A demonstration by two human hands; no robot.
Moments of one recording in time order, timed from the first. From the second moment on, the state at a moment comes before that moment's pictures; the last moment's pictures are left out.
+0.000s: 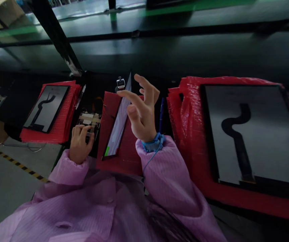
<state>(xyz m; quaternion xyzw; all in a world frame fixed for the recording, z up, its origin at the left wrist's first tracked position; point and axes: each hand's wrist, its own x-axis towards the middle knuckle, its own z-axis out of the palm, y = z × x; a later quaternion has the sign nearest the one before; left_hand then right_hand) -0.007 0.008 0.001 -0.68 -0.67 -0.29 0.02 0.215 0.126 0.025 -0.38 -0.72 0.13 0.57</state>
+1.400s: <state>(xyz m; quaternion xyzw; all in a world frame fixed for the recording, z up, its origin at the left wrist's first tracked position) -0.057 0.023 -0.025 -0.90 -0.37 -0.18 0.11 0.278 0.059 0.063 -0.50 -0.51 0.44 0.54</state>
